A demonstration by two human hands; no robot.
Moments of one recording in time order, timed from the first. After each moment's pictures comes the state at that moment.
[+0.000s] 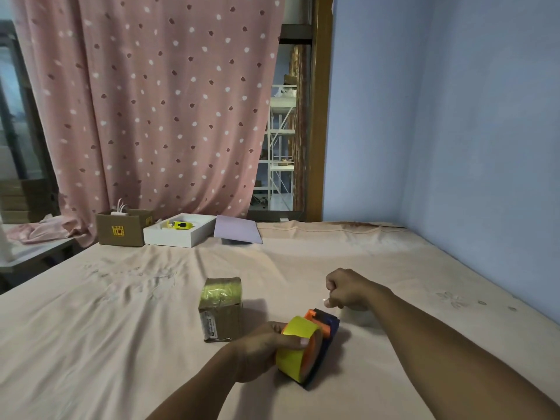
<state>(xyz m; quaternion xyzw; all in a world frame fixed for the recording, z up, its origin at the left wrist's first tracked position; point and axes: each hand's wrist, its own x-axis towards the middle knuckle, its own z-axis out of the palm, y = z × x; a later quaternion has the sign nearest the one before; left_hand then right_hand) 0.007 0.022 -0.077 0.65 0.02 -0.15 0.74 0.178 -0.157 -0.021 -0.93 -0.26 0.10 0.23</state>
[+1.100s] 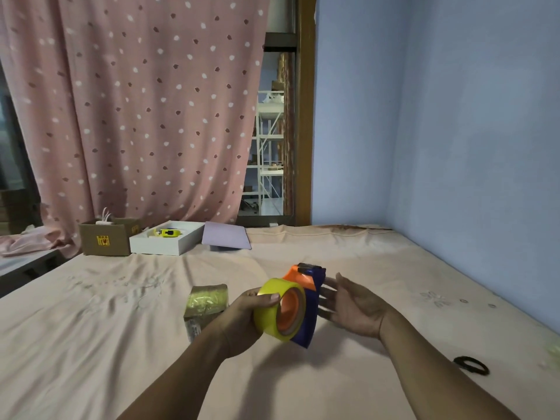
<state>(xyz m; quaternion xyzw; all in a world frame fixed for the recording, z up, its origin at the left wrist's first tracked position) 0.014 0.024 -0.024 0.57 -0.10 -0.04 0.81 0.153 -0.200 -0.043 -0.46 -0.19 0.39 0.78</state>
